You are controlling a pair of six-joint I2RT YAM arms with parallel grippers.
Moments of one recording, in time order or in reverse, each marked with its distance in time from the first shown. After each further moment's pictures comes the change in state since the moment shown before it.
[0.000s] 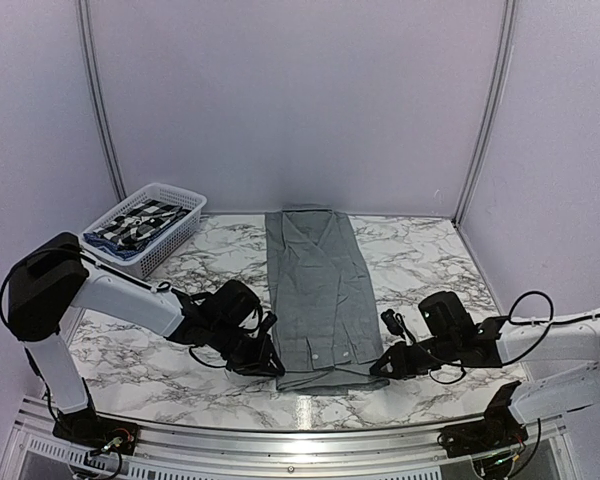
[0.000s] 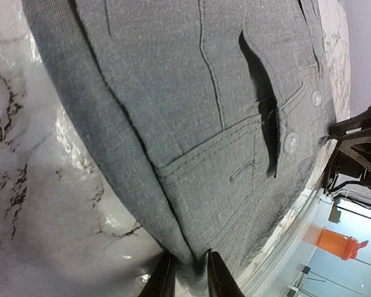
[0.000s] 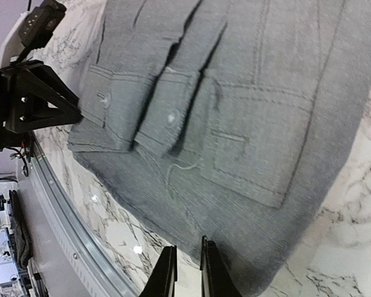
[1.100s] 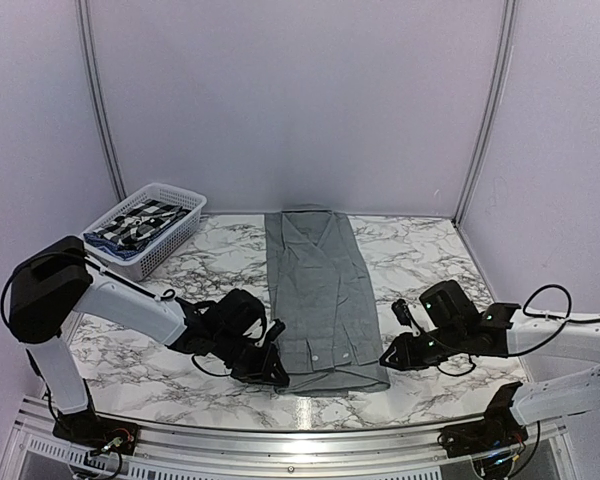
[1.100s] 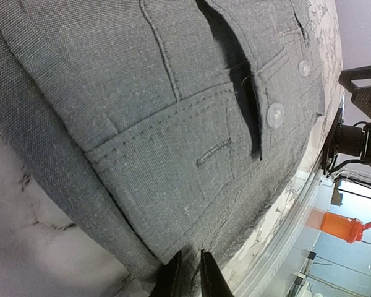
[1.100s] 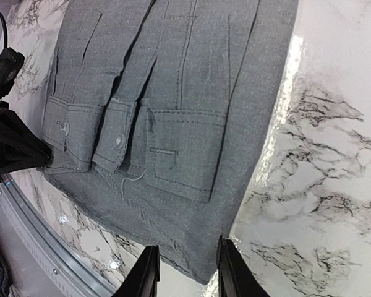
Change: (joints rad) left arm -0.050 0.017 -0.024 0.051 0.023 0.017; right arm 0.017 -0.075 0.110 -0.280 0.213 0.004
